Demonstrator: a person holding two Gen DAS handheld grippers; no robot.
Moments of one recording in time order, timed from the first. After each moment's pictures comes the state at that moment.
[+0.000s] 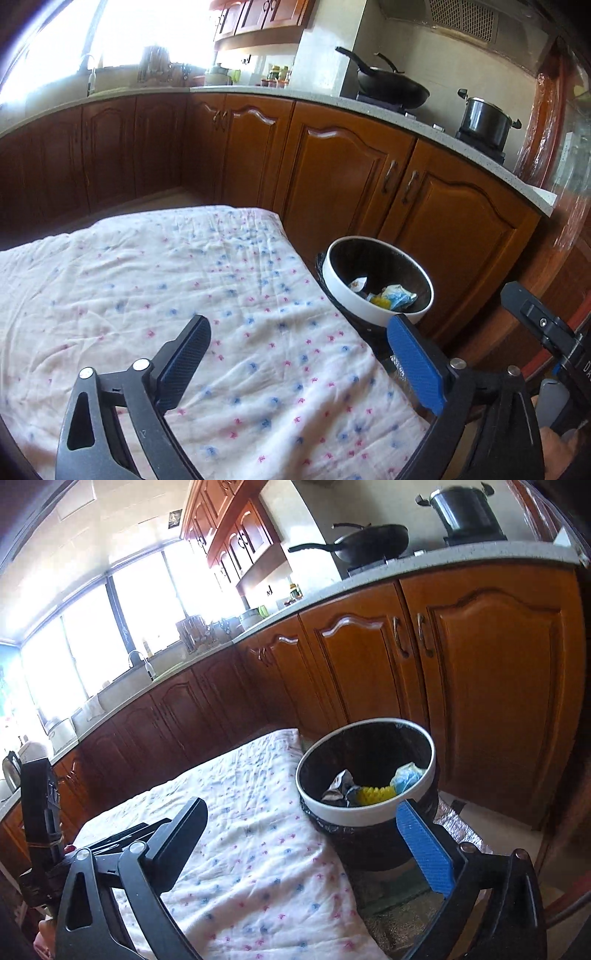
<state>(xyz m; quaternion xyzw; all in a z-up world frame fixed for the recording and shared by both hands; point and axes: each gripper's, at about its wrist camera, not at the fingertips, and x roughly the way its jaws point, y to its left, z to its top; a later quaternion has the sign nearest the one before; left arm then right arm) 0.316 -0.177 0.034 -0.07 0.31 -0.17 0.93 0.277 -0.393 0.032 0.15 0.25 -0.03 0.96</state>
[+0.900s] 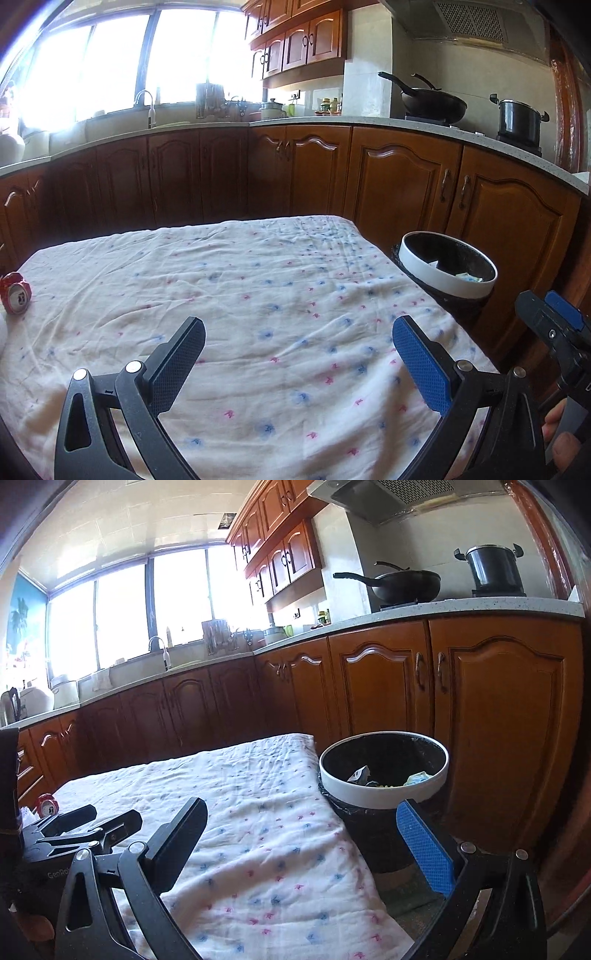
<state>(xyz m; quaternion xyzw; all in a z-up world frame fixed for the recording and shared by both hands) 0.240 -0.143 -0.031 -0.02 0.25 -0.06 0.97 0.235 -0.327 -0.020 0.07 0.21 -0.02 0.98</state>
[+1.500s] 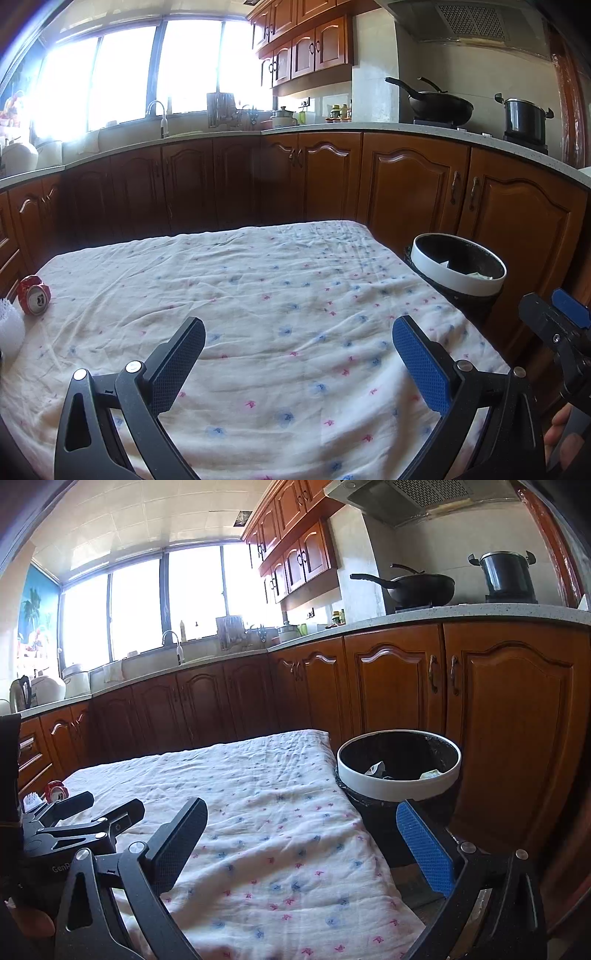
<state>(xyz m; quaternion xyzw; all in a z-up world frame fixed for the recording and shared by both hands) 0.228 -0.129 -0.034 0.00 0.24 -0.05 0.97 0.225 -0.312 -0.018 0.06 0.21 0.00 0.98</state>
